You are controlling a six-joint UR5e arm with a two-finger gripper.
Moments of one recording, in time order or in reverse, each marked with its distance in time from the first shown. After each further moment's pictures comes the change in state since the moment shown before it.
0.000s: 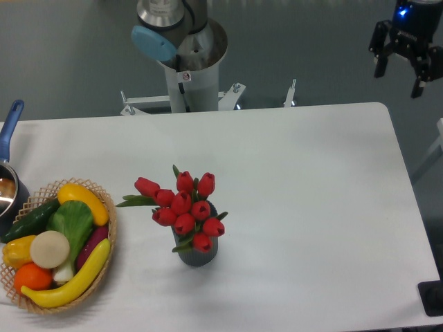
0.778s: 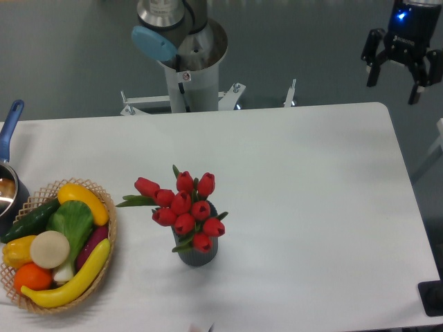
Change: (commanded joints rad) arm 0.021 0.000 -0.035 0.014 -0.150 -0.120
